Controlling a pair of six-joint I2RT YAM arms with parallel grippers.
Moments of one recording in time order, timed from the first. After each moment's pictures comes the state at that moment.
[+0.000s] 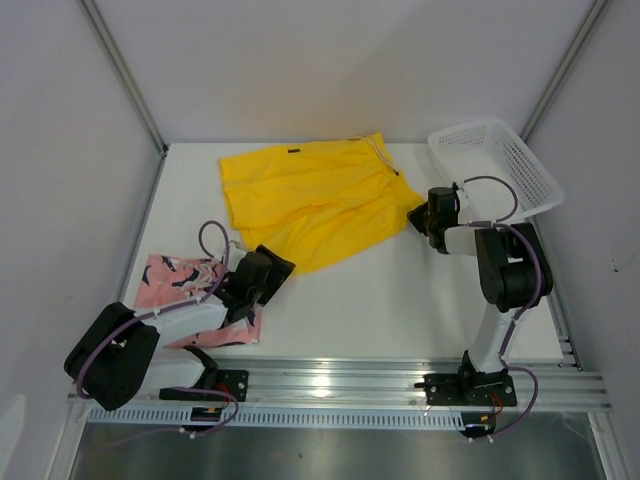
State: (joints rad) left arm -0.60 1.23 0.39 0.10 -0.28 -1.31; right arm 0.17 1.90 0.95 0.35 0.09 0.95
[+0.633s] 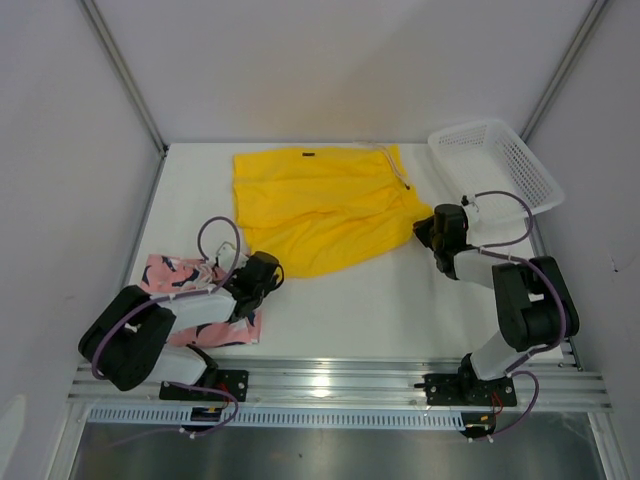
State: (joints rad) left arm -0.60 1.34 0.42 0.05 -0.52 -1.34; right arm 0.20 1.63 0.71 0.39 0.16 0.97
